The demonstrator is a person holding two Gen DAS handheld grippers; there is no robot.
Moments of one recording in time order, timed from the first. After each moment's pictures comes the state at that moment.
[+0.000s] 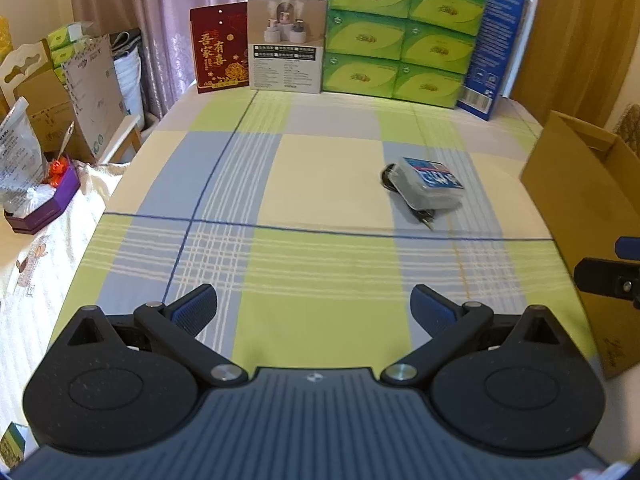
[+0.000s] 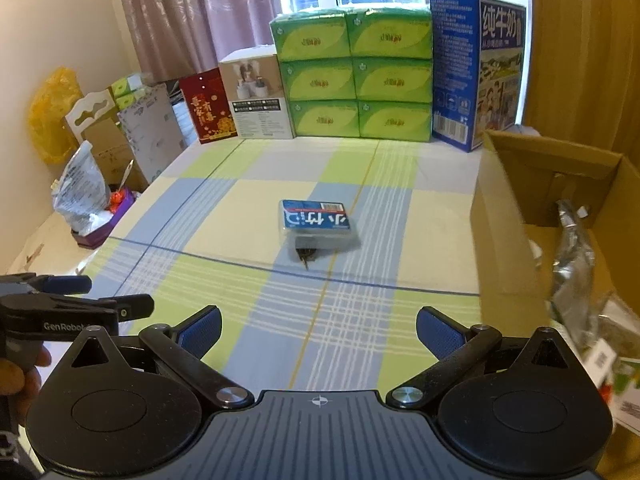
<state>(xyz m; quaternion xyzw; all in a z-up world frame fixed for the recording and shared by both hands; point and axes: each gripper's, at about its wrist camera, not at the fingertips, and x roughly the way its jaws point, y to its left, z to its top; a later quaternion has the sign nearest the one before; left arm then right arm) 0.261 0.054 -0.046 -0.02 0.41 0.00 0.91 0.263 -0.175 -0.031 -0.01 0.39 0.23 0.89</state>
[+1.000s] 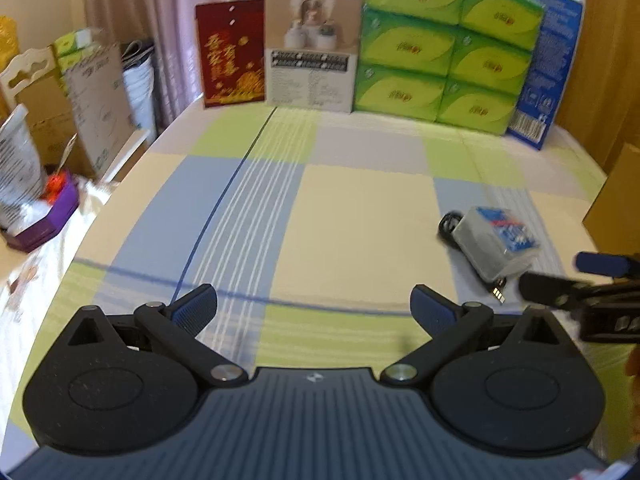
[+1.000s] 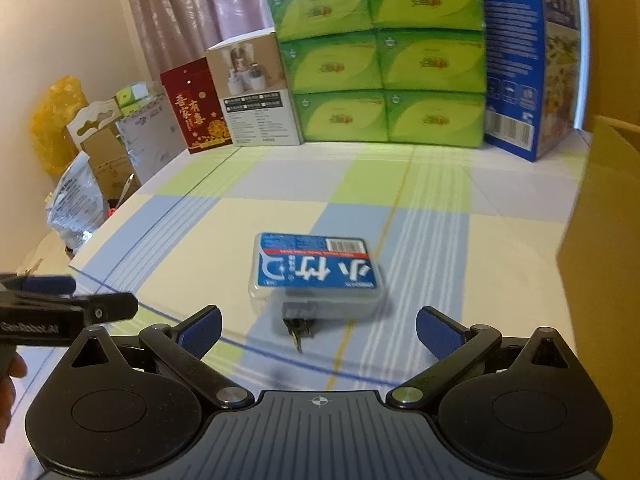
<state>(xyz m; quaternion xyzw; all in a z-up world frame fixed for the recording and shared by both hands) 0.350 0.071 -0.089 -0.03 0.37 0.02 0.93 0.375 -0.132 -0.115 0.00 0.36 0.27 0.89</state>
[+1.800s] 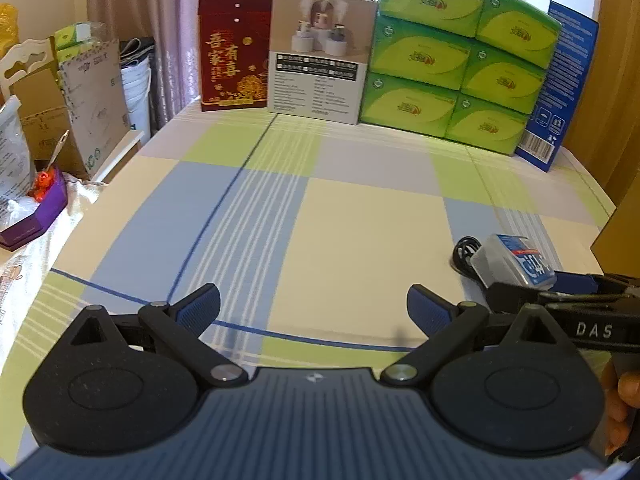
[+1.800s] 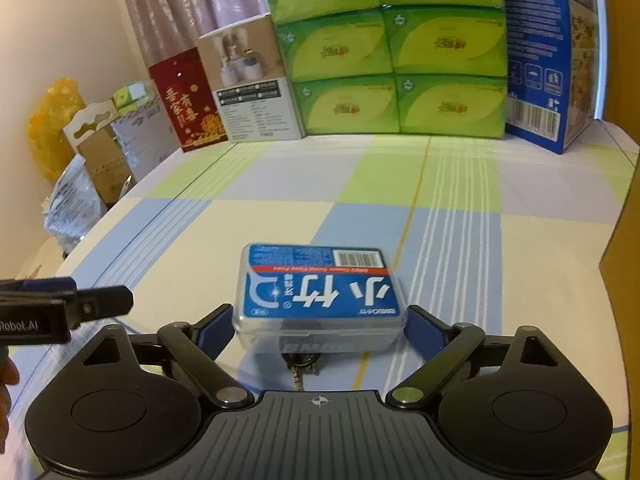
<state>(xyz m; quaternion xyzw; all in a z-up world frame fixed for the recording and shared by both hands) 0.373 0.082 -0.103 -0.05 0.36 0.02 0.93 0.408 -0.117 -0.139 0.01 0.36 0.28 0.89</state>
